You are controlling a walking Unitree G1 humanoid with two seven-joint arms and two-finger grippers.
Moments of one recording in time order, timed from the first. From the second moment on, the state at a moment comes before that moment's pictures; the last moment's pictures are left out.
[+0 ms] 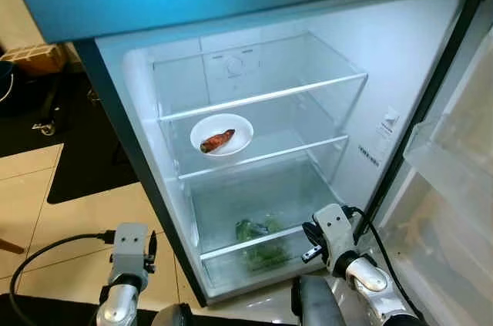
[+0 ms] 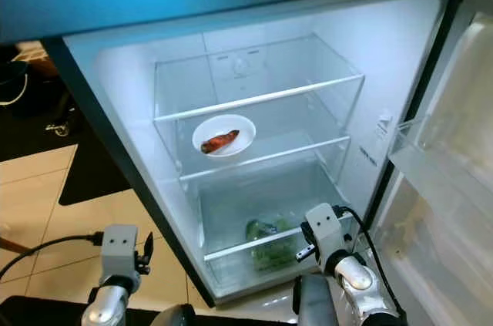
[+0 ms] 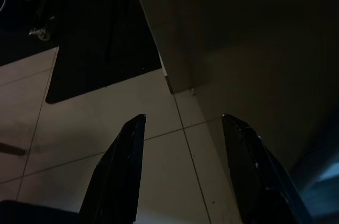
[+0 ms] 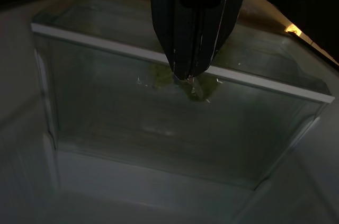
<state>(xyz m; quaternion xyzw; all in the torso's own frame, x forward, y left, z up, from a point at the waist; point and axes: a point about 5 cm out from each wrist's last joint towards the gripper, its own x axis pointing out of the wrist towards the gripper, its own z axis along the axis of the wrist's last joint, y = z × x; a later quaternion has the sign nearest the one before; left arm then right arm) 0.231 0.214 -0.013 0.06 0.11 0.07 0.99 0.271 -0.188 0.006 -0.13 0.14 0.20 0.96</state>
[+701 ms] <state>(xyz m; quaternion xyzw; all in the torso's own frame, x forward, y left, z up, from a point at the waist) 0.190 0.246 -0.042 0.00 0.20 0.19 0.96 0.272 -0.193 0.005 -0.12 0.15 0.19 0.96</state>
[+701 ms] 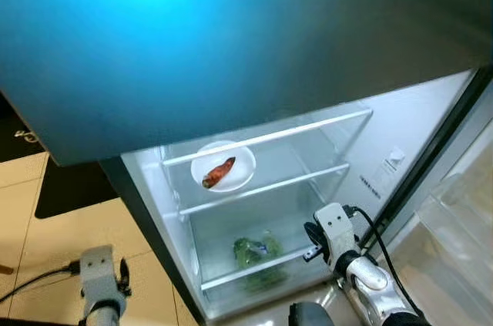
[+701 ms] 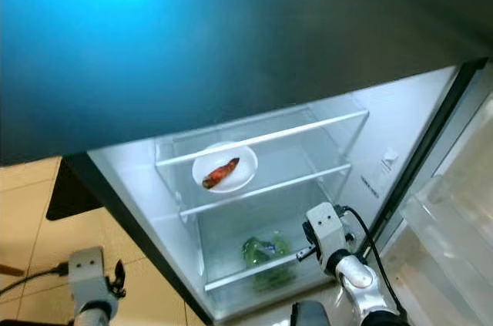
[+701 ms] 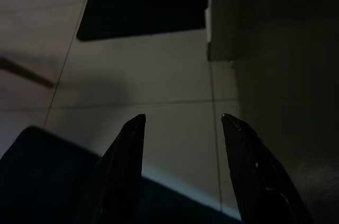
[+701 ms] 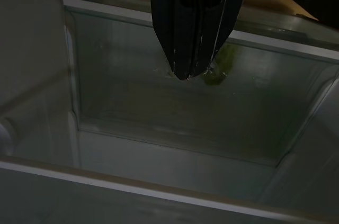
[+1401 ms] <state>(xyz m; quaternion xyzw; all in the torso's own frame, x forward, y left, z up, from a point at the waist) 0.176 0.244 -0.056 0.00 0.25 0.19 0.95 0.242 -0.209 -0.023 -0.09 0.22 0.14 0.96</state>
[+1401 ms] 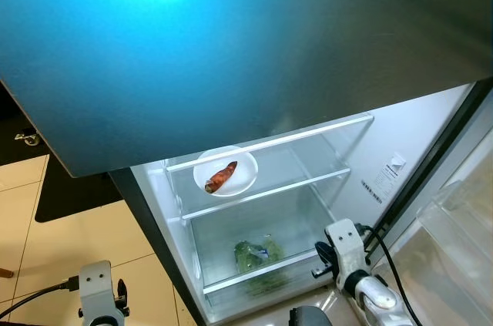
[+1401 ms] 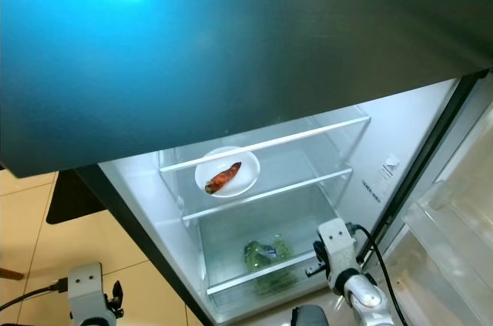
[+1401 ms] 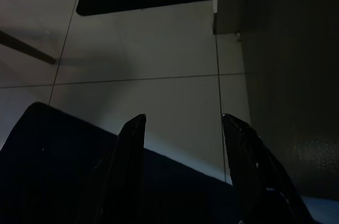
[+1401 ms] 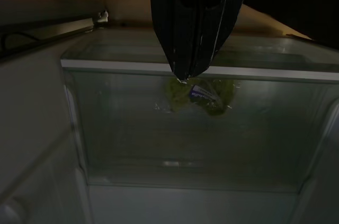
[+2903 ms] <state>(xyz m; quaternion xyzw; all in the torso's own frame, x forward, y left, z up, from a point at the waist) 0.152 0.240 -0.078 -0.01 0.36 0.16 0.92 0.175 -0.221 -0.074 -0.05 0.39 0.06 0.92</state>
